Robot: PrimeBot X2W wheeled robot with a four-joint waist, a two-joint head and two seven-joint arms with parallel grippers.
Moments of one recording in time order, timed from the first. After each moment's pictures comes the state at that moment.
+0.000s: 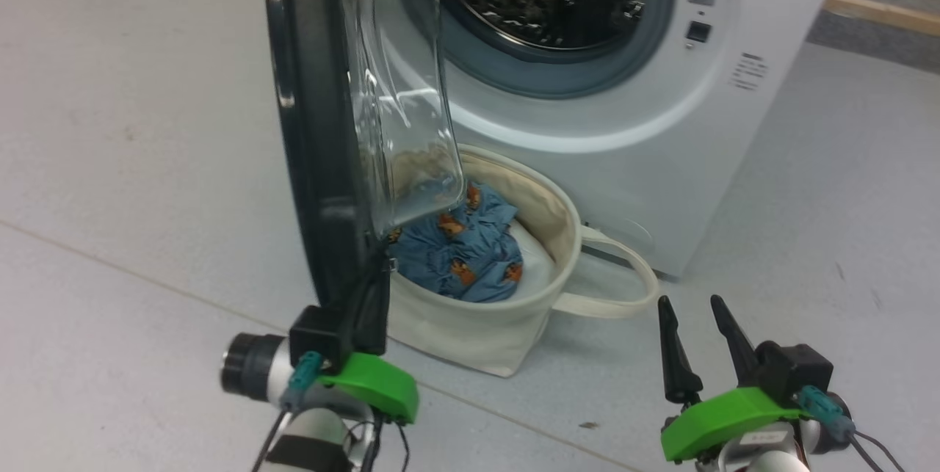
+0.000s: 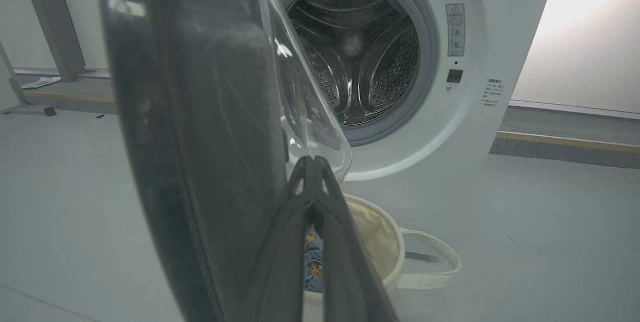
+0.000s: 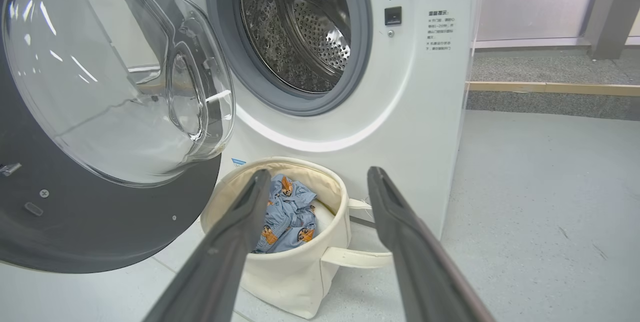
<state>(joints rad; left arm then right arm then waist) -0.35 0.04 -0.41 0.45 -0.20 0.28 -0.26 -0.09 -0.05 0.17 0.32 0.27 0.13 -0.25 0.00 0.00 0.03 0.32</state>
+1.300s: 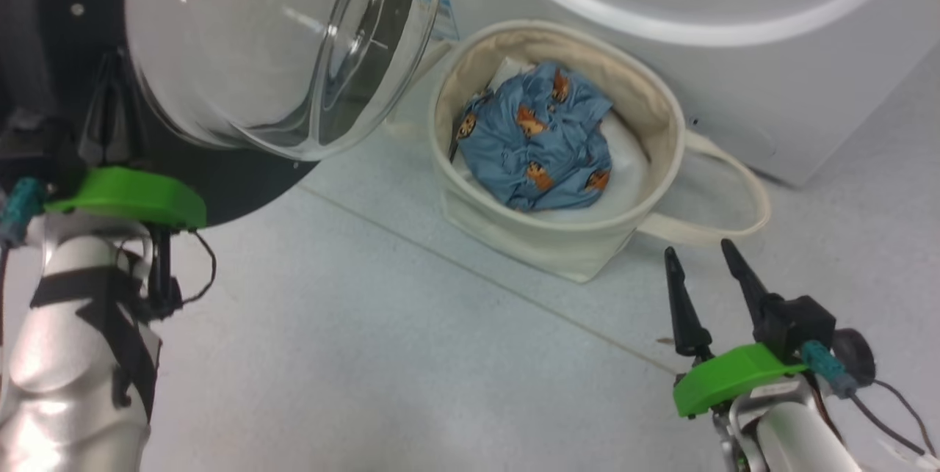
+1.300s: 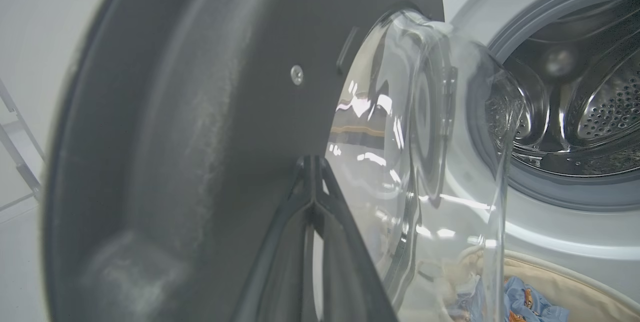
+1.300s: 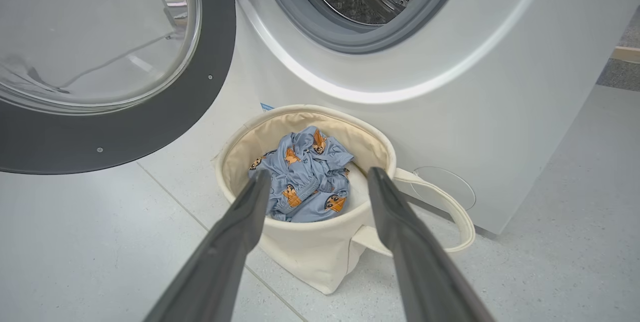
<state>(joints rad) -0.68 0.23 -0.05 0.54 -0.25 0.16 -0.26 -0.18 -0.11 0.19 0.31 0.16 0.13 -0.25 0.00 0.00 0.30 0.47</state>
